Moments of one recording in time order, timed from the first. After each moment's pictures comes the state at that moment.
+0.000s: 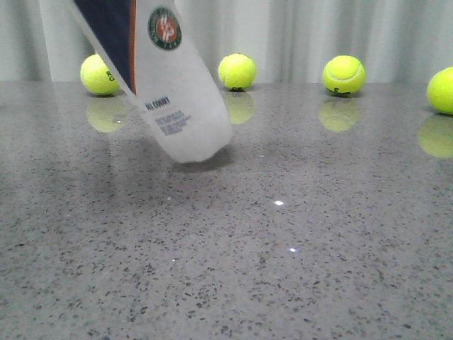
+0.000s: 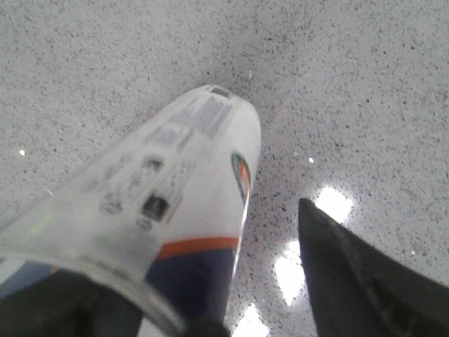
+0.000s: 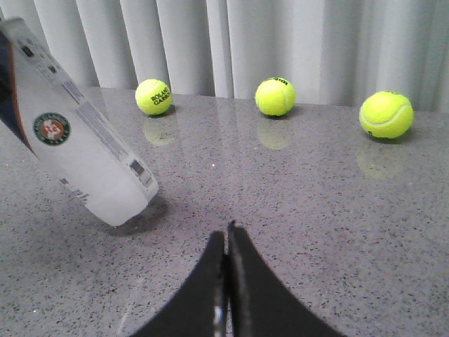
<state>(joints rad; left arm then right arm) -0.68 1.48 -1.61 -0.07 1.25 0.36 0.44 0.28 -0.27 0.28 0.14 -0.14</state>
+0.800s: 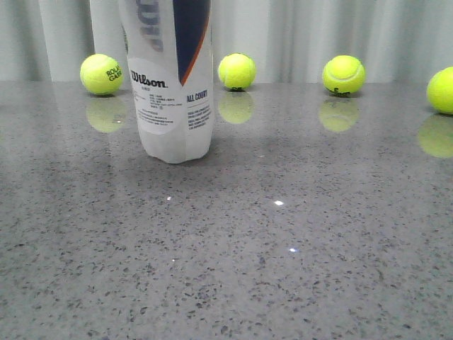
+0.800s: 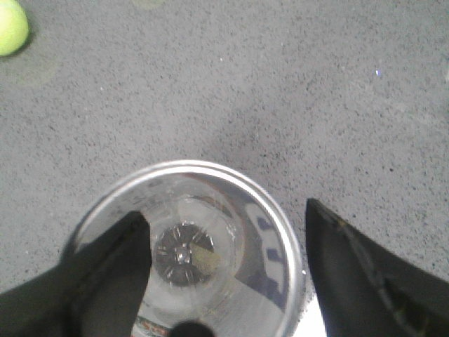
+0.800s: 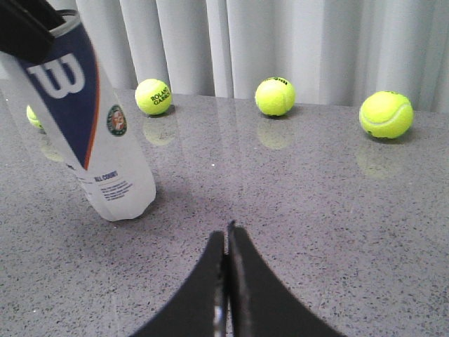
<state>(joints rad) -0.68 1.48 -1.61 -0.16 1.02 0.35 0.44 0.28 -0.27 0.28 0.14 -0.14</state>
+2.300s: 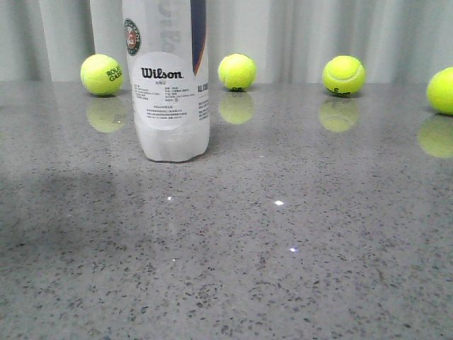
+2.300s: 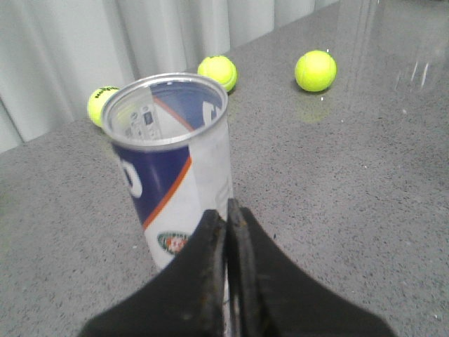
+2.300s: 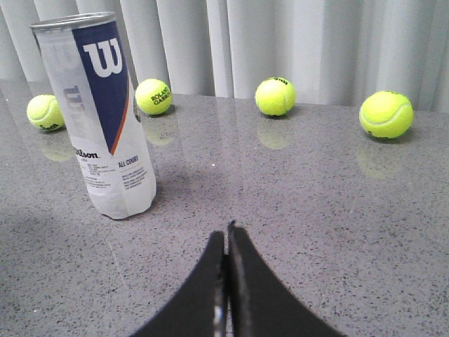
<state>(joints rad) -0.68 0.87 -0.84 -0.21 0.35 0.31 0.44 0.28 -0.27 0.28 0.14 -0.14</state>
